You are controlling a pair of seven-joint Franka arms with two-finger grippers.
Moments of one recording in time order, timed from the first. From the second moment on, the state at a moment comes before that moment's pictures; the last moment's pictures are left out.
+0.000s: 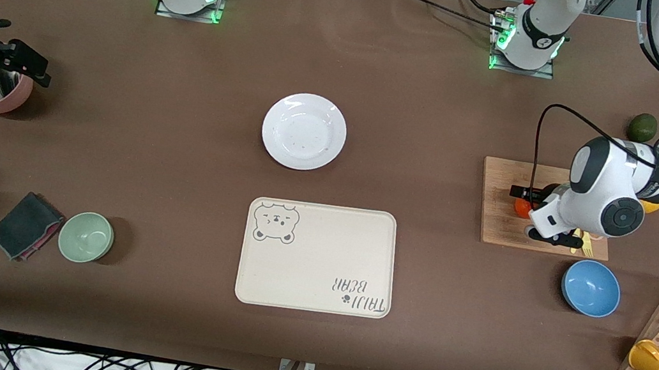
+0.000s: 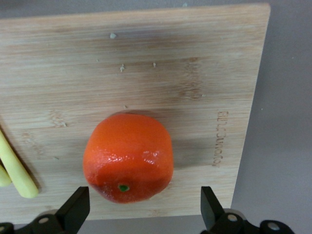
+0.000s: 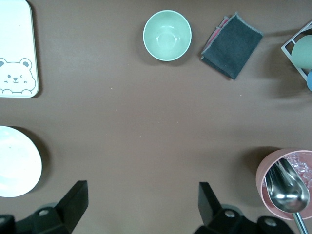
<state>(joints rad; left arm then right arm) 0.12 0.44 -0.14 -1.99 0.07 2.00 -0.01 0.03 0.04 -0.05 -1.61 0.00 1.63 -0.06</state>
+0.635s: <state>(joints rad) 0.12 0.46 -0.14 -1.99 0.10 2.00 0.02 0.03 0.04 -0.05 -1.61 0.00 1.63 -0.06</state>
